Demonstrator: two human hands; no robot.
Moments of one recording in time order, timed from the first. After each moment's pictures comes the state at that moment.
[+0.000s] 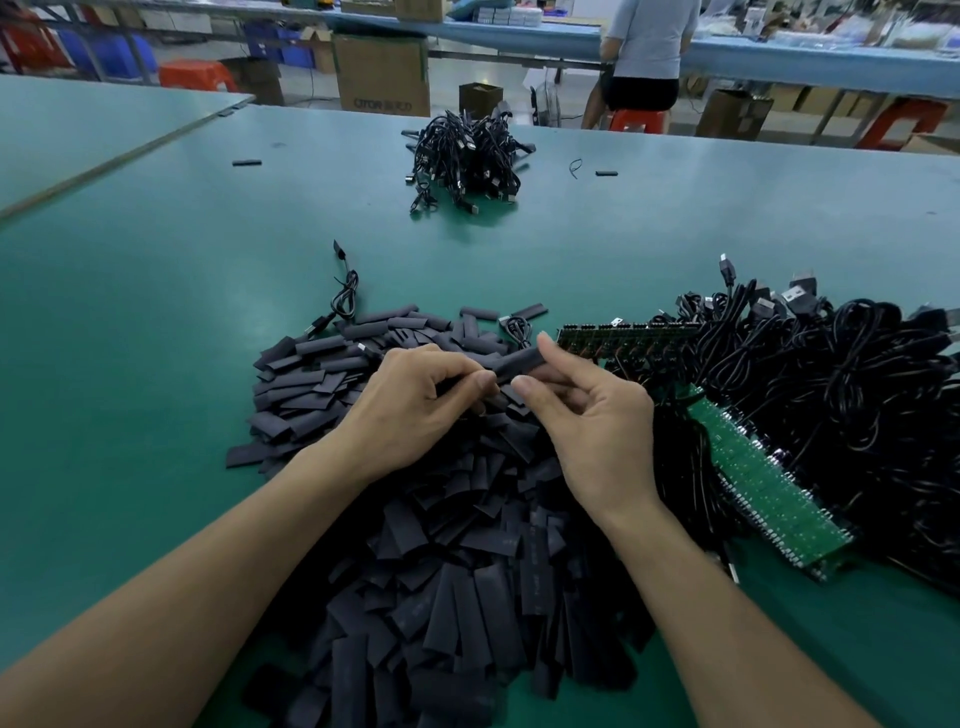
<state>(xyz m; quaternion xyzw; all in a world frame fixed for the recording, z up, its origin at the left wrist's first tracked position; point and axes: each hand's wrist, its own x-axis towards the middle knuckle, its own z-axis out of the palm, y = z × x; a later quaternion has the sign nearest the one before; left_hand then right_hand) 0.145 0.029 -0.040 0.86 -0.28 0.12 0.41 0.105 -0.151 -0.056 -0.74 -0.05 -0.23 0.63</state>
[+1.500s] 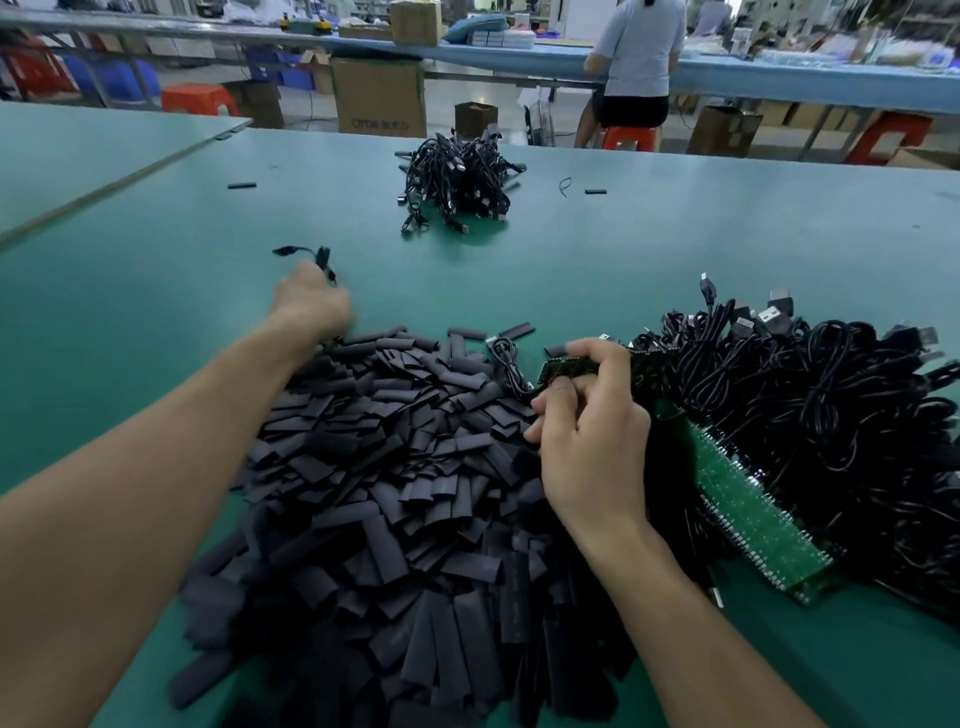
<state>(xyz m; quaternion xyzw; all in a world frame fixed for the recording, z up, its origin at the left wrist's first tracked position) 0.261 0.072 0.000 0.94 0.16 0.05 0.30 0.098 -0.151 -0.038 -0.81 0.01 -0.29 0.51</state>
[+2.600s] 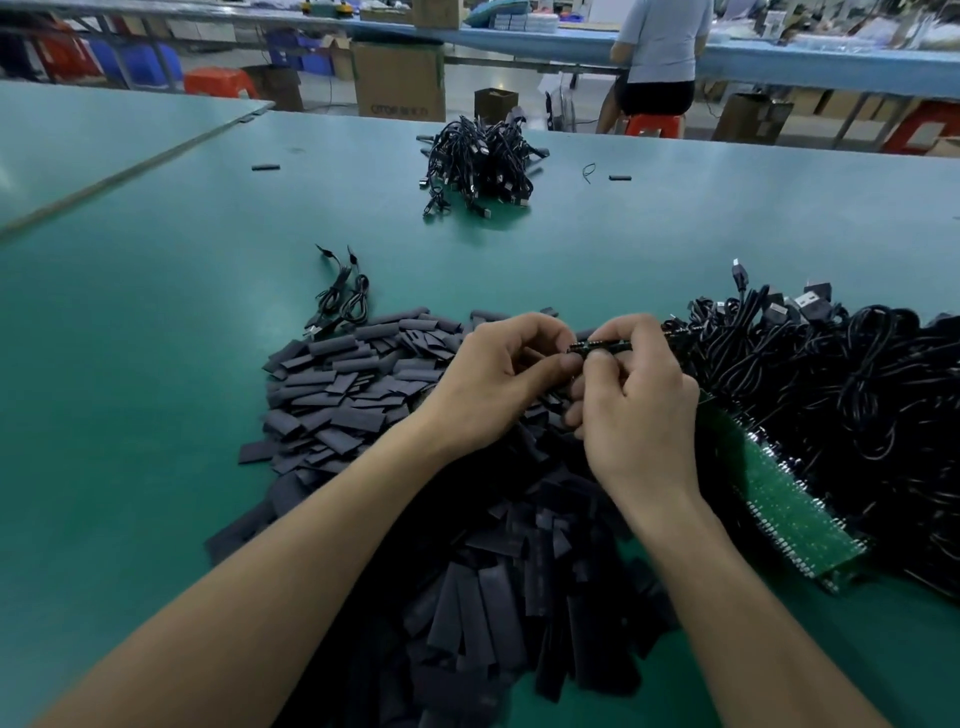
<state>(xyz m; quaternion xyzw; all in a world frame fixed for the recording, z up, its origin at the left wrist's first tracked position) 0.141 -0.028 -0.015 0.75 -0.27 0.01 0.61 0.097 -0.157 -0.018 -0.83 0.03 -0.28 0.49</state>
